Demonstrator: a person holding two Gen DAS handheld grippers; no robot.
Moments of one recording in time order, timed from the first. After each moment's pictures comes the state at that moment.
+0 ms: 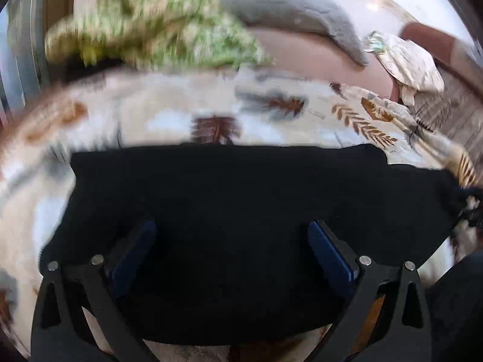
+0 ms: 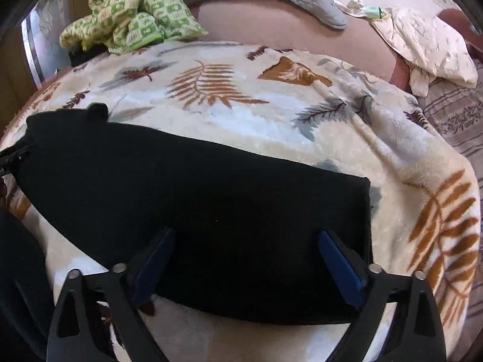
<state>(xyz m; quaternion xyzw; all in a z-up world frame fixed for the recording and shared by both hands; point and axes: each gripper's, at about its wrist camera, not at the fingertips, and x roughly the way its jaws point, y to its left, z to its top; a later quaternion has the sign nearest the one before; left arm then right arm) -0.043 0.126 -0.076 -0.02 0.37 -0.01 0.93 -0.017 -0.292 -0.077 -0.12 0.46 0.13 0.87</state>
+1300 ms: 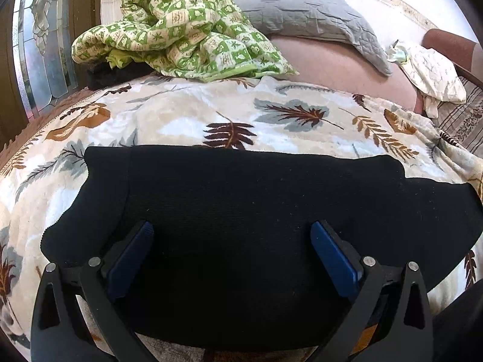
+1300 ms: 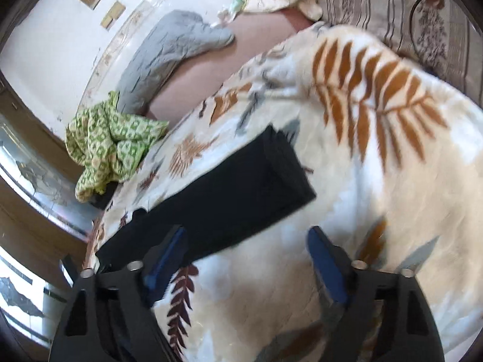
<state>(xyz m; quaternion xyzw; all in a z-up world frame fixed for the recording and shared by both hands) -0.042 0.113 -0.081 -0.03 0.35 0.06 0.93 -0.093 -0.407 -0.062 0.25 0.40 0.11 0.87</state>
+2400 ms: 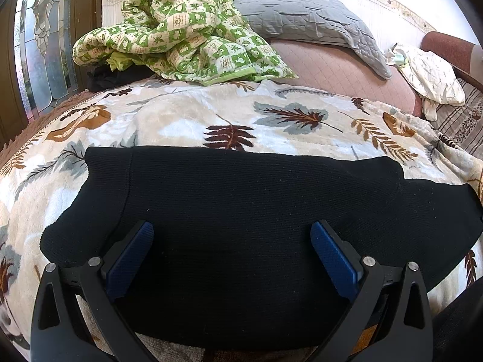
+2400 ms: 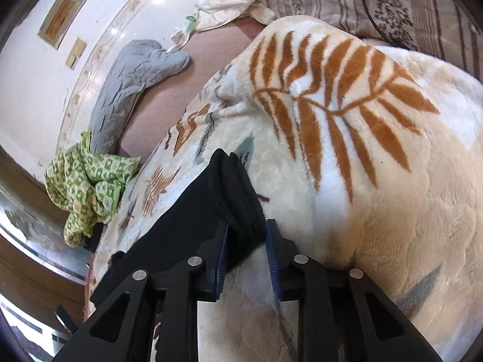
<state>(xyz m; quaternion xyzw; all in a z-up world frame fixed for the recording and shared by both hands) -0.045 0.112 -0.083 -0.03 0.34 0.06 0.94 -0.067 -0.439 -0.091 0.33 0.37 0.03 0.87</state>
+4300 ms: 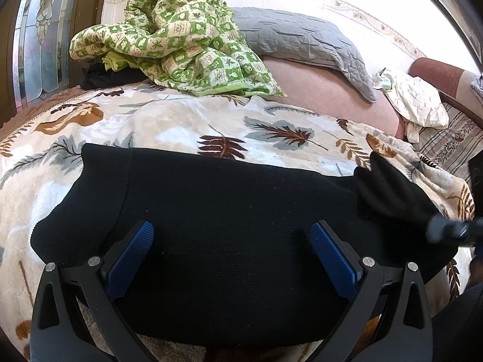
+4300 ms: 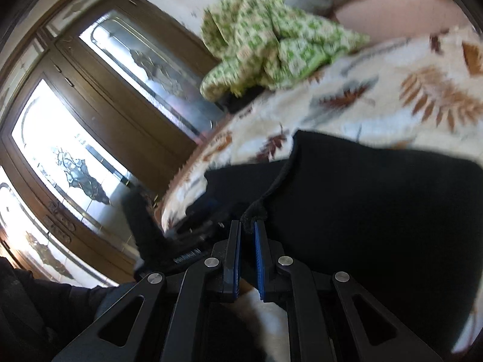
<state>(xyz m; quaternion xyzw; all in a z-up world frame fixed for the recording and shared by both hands) -0.051 0.121 -0.082 -0.08 0.30 0.02 0.95 -0.018 -0.151 -0.081 0.16 0.42 0.49 0.75</state>
